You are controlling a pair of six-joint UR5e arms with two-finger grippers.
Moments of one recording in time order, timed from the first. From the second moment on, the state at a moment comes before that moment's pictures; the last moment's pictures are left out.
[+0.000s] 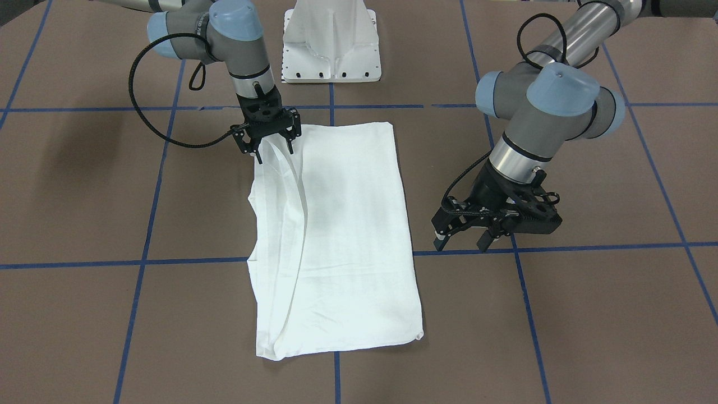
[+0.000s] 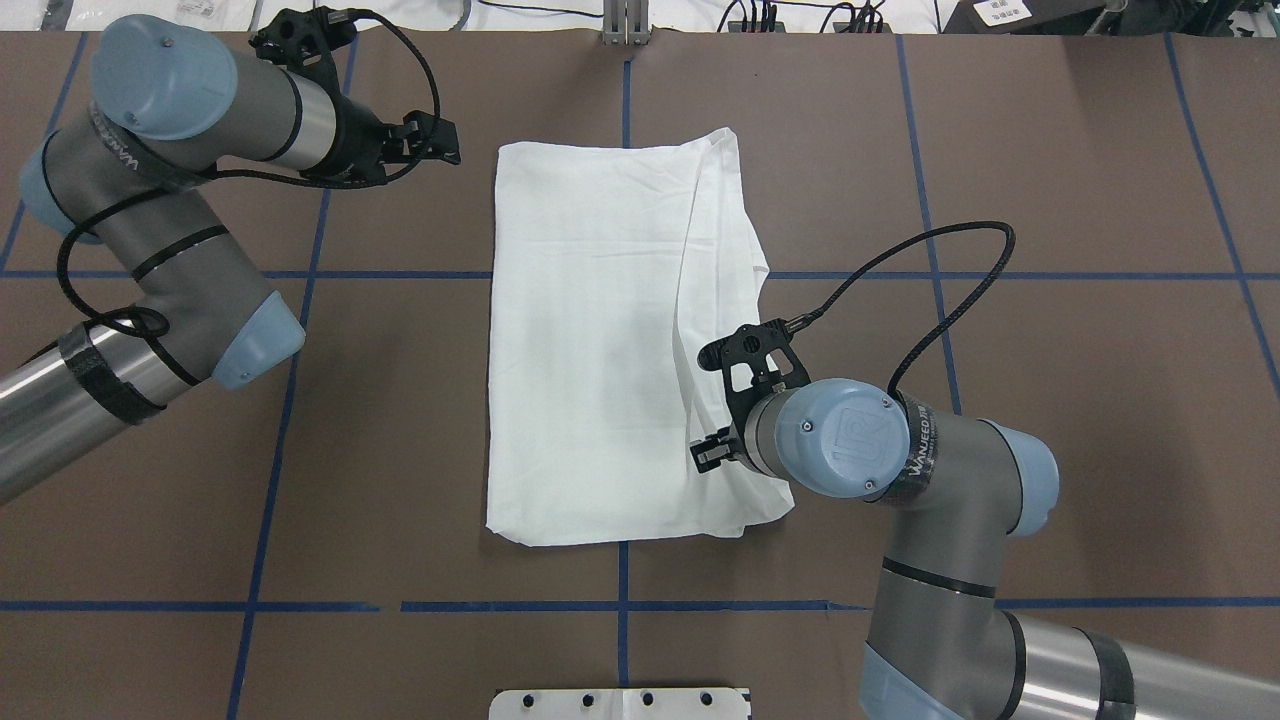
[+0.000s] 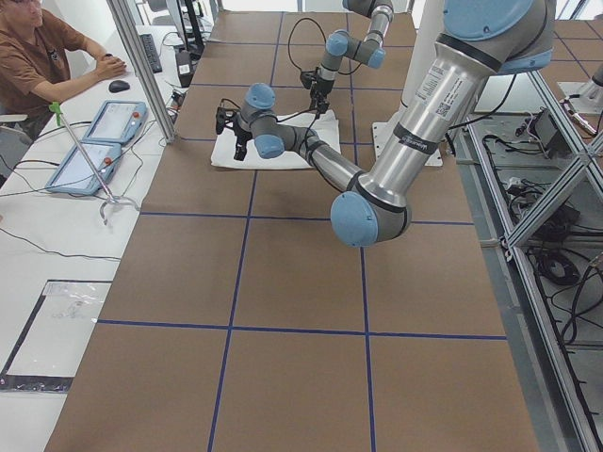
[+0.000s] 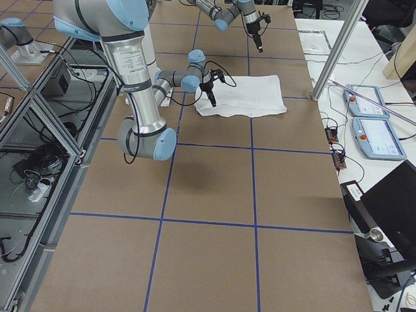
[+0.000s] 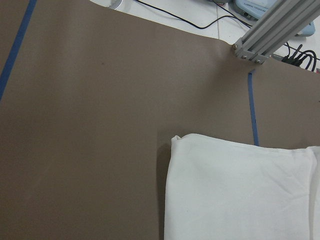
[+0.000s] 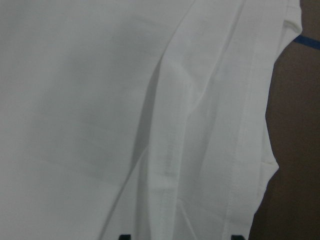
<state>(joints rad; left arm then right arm) -0.85 -2.13 -1.53 -2.19 -1.91 -1.26 0.36 -1.14 1.85 -1.40 1.58 0.96</state>
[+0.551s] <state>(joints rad) -0.85 -2.13 -1.53 -2.19 -1.91 -1.26 0.36 -1.14 1.85 -1.40 1.58 0.96</state>
